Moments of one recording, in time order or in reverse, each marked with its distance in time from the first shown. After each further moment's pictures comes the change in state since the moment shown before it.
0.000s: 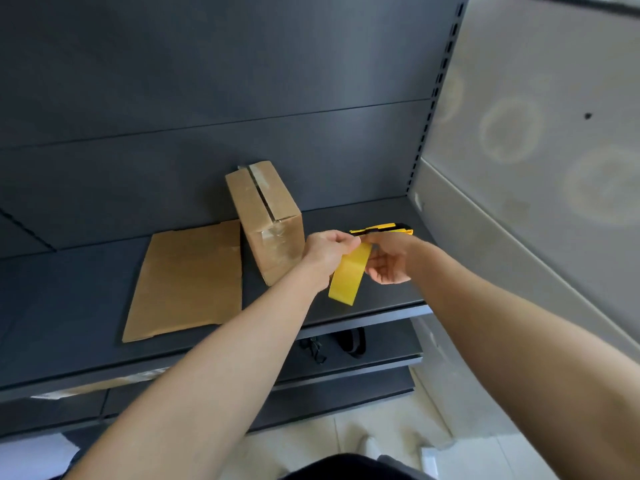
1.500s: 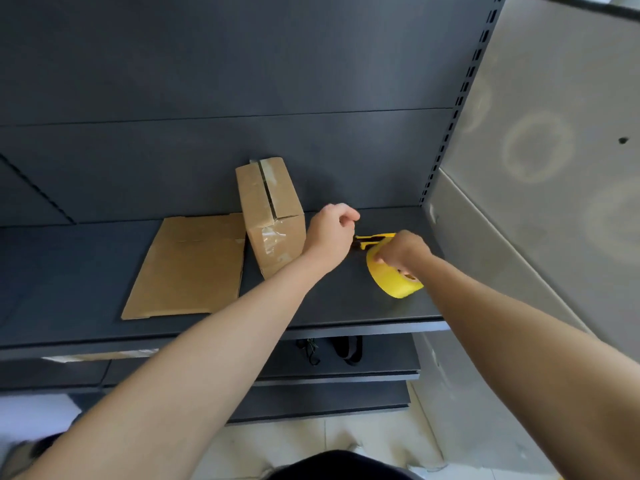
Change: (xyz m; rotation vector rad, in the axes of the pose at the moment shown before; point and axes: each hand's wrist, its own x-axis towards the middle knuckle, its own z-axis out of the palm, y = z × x) left_hand 0.005 0.027 0.008 0.506 0.260 0.450; right_hand 0.018 -0.014 -0.016 -0.910 0.445 -0.291
